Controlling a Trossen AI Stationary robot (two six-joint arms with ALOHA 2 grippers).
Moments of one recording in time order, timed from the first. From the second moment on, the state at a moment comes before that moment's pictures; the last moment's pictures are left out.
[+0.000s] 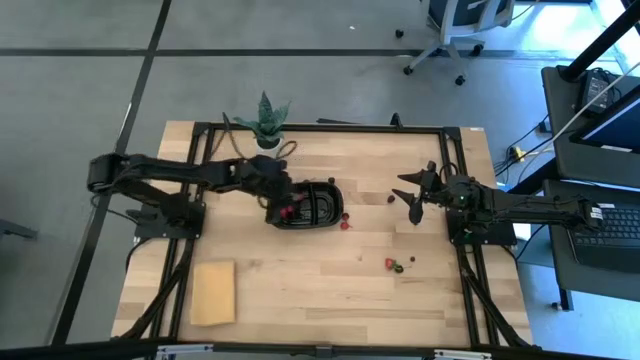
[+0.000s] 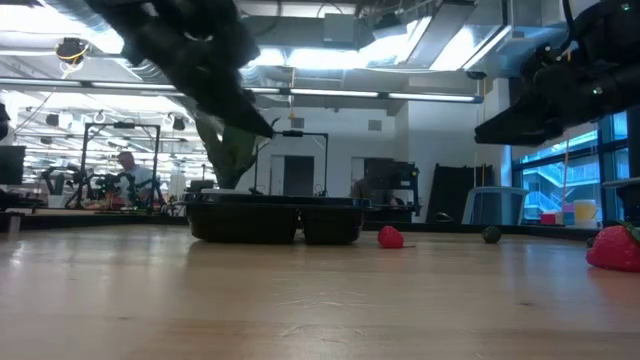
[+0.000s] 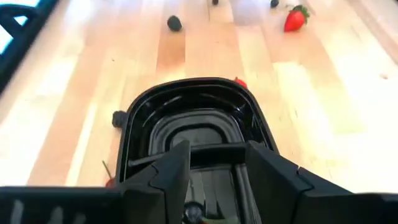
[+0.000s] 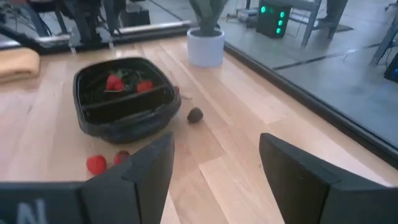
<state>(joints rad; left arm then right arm) 0.20 1.27 0.68 -0.04 0.15 0.17 -0.16 0.41 0.12 0.03 0.24 0.07</state>
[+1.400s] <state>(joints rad) 0.20 0.95 0.10 0.62 0.11 0.12 -0.16 1.32 0.42 0.44 -0.05 -0.01</state>
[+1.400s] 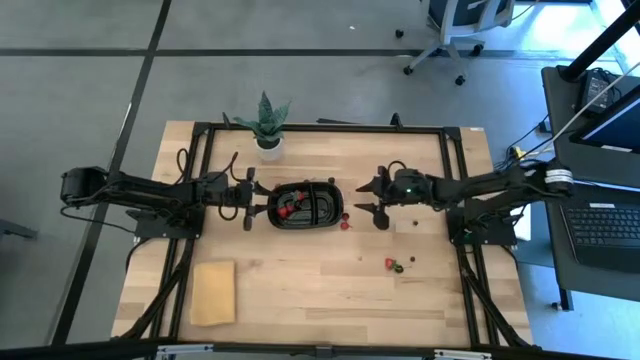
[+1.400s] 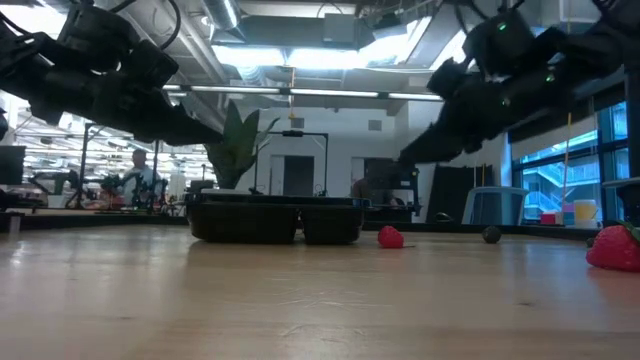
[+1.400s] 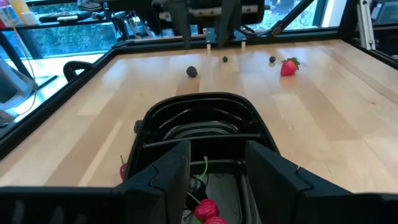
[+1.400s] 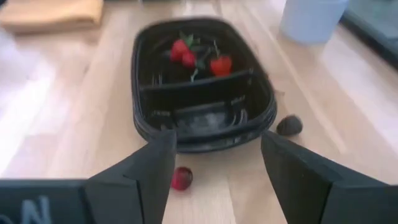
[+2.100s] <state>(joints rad) 0.20 0.96 0.10 0.61 0.11 0.12 -0.12 1.62 0.47 0.54 -0.05 -0.01</state>
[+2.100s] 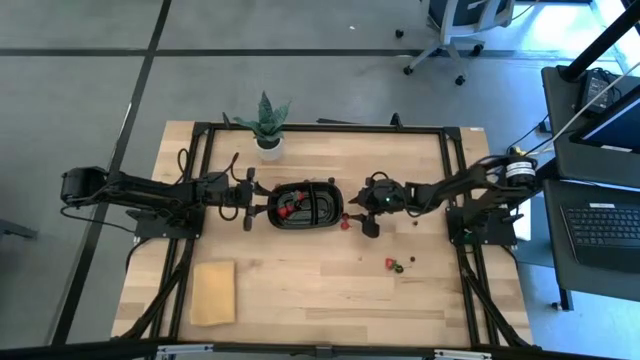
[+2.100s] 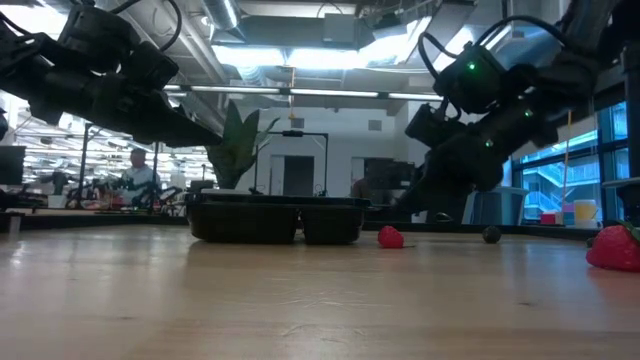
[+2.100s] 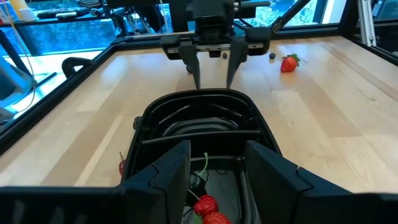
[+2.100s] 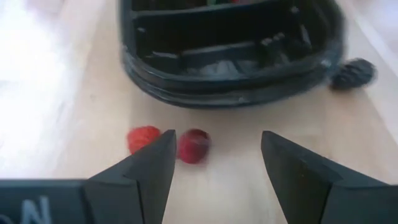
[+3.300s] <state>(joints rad) 0.20 0.96 0.10 0.59 0.11 0.12 -0.10 1.87 0.58 0.63 -0.03 0.00</state>
